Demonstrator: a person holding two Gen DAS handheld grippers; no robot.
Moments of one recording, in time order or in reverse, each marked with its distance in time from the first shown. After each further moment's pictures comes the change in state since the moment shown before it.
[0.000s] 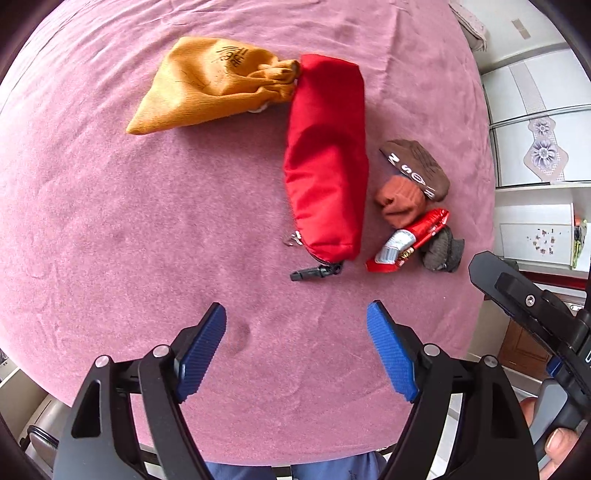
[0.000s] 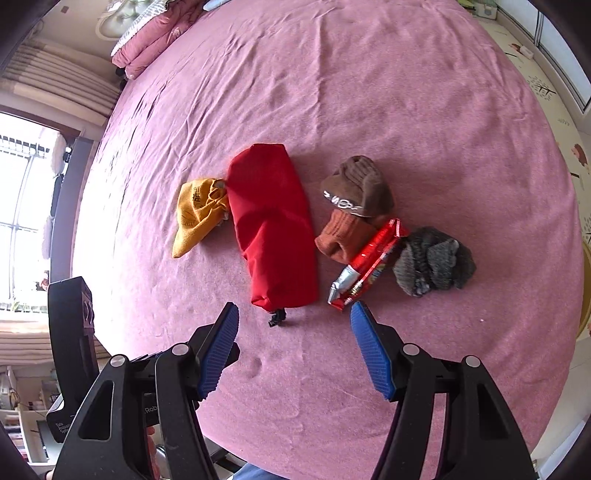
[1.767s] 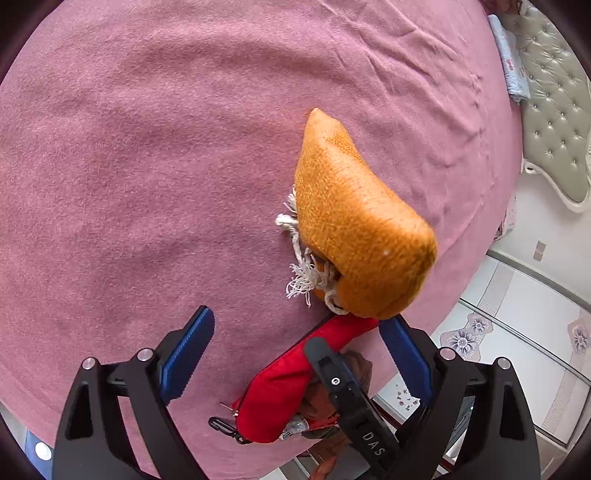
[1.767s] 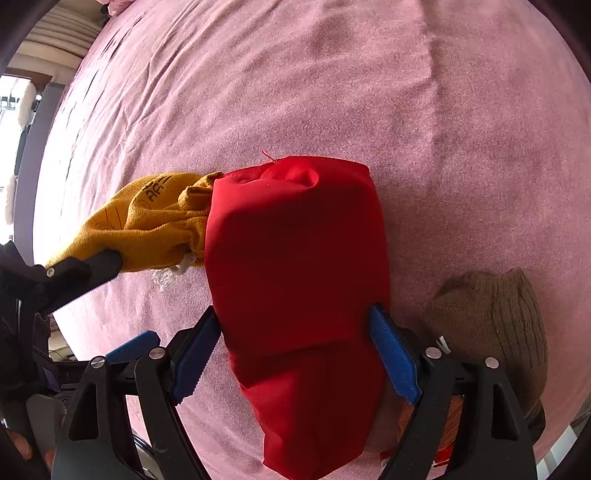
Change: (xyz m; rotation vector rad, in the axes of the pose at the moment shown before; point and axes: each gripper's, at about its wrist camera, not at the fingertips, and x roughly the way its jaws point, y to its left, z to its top) left arm 0.036 0.101 0.138 -0.726 -0.040 -0.394; right arm 0.147 0.037 0.103 -0.097 0.211 -0.122
